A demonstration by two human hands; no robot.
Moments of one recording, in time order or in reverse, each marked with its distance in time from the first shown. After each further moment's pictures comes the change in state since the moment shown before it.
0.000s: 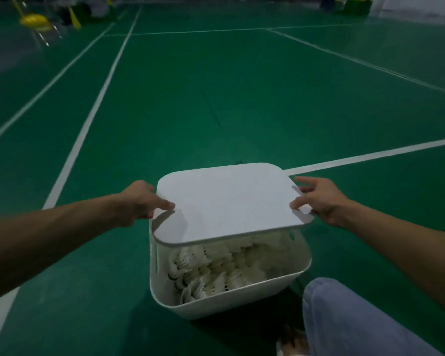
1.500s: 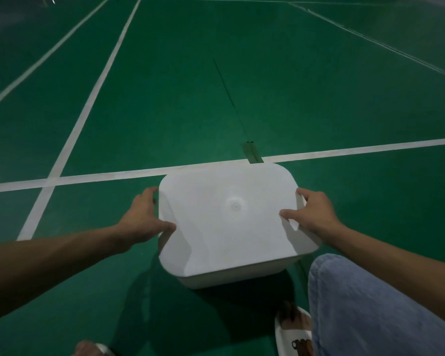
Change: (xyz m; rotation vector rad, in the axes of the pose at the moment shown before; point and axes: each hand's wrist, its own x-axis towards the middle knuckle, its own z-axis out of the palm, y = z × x) left_hand -0.039 -0.091 0.026 0.187 0.048 0.136; right_hand -0.020 0.055 0.047 -0.556 0.116 -0.087
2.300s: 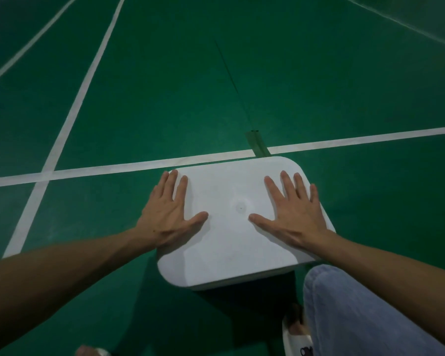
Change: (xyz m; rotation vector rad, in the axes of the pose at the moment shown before) left_hand 0.039 -0.002 0.042 0.702 0.055 0.334; right_hand 0.007 -0.011 0.048 -0.742 -0.083 -0.389
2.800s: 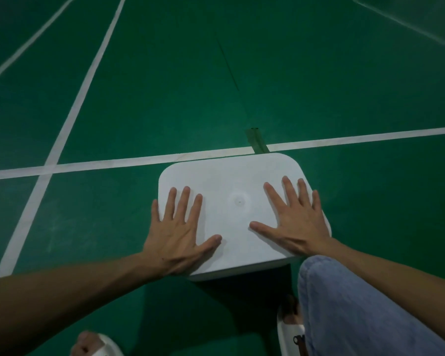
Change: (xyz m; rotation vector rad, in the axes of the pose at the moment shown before) left_hand -0.052 0.037 0.009 0.097 -0.069 0.008; right_hand -0.028 0.004 -0.001 0.011 -0.076 -0.010
